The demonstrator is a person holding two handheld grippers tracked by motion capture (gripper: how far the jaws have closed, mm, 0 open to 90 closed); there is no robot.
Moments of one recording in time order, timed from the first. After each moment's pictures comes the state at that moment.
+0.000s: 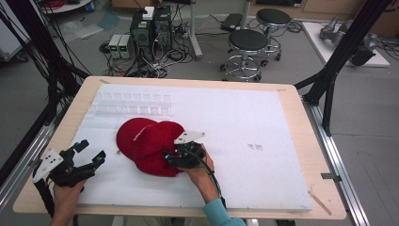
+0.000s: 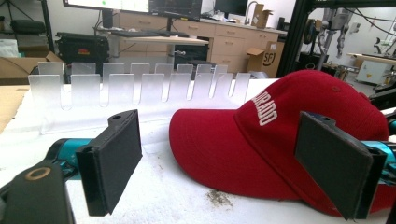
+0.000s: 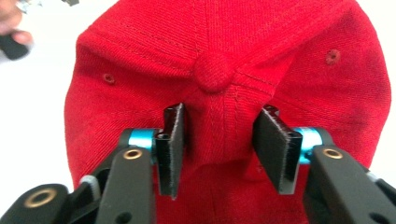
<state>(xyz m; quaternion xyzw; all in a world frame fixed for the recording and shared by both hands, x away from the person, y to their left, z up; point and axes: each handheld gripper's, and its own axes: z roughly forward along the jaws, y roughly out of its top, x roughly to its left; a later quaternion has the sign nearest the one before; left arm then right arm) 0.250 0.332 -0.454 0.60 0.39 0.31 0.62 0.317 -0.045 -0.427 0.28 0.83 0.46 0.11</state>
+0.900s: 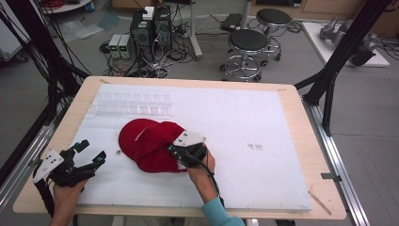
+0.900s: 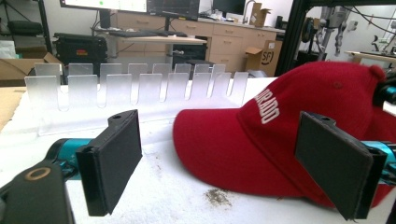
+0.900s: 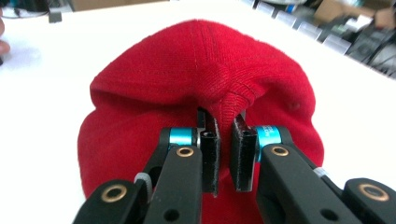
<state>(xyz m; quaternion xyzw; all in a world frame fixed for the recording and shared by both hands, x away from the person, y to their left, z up) 0.250 0.332 -0.454 0.61 0.39 0.31 0.62 0.305 -0.047 -0.406 0.24 0.81 0.49 0.21</state>
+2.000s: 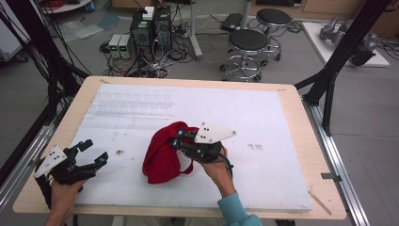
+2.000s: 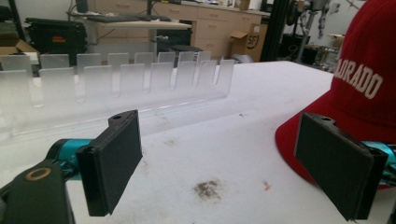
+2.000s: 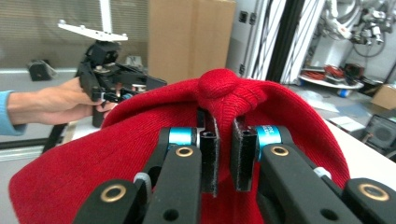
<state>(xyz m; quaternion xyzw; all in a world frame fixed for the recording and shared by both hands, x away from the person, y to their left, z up) 0.257 0.330 -0.445 0.64 0.36 0.27 0.62 0.300 -0.090 -0.358 0.11 0.76 0.63 0.15</state>
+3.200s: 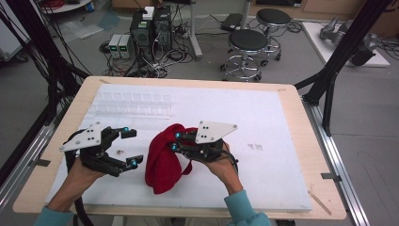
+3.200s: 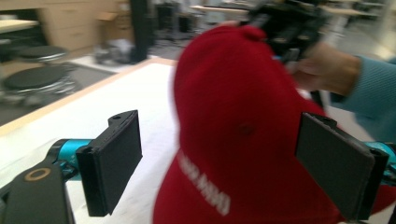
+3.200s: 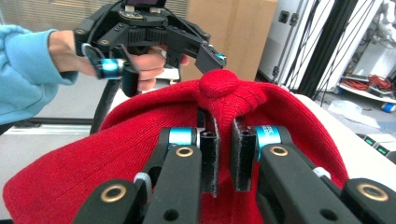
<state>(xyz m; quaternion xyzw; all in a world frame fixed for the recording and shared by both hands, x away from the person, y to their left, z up) 0.270 0.222 -0.342 0.76 0.15 0.11 0.63 0.296 -0.092 -0.335 0.04 0.78 0.62 0.11</state>
